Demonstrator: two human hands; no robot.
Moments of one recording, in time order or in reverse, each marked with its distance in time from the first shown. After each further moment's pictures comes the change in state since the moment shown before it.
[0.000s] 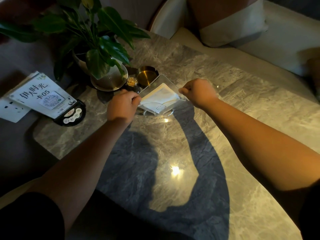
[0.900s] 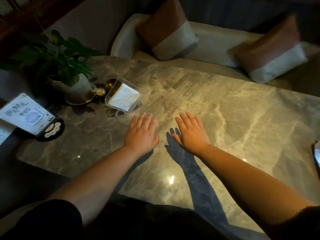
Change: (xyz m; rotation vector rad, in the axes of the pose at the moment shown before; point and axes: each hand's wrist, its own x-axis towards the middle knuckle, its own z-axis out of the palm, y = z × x) left_hand -0.157 0.104 0.034 0.450 -0.191 0.649; right_hand -0.263 0.063 0.041 -0.431 0.164 0.000
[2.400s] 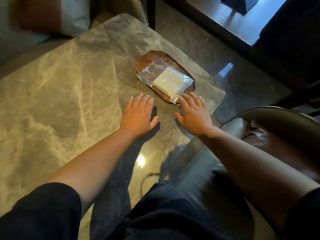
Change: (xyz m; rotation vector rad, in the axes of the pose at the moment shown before) left_hand 0.099 0.537 0.065 -0.047 -0.101 1.008; right_hand -0.415 0.318 0.076 0.221 0.051 1.070
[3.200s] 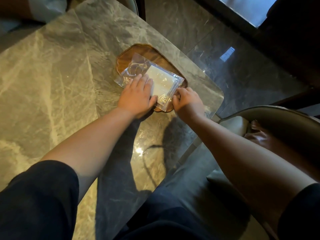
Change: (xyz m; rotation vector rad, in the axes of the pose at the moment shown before) left_hand 0.134 0.003 0.031 -0.050 -0.098 0.015; right_hand 0.091 0.051 0.027 0.376 -0.011 0.349
